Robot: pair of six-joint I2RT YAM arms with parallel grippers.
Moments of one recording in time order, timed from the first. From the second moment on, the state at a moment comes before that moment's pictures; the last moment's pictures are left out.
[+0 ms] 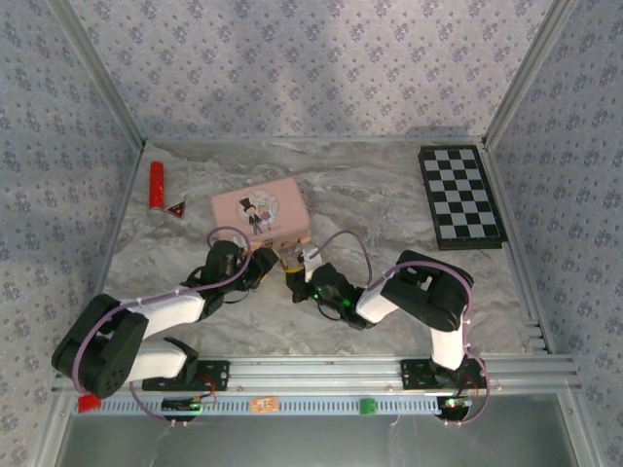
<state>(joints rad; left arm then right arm) -0.53 1.28 0.33 0.38 0.25 -1.24 1.03 1.88 0.58 0.95 0.13 0.51</state>
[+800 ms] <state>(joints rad) -0.43 1.03 0.34 0.22 0.20 -1.11 0.96 1.88 0.53 1.00 0.03 0.57</state>
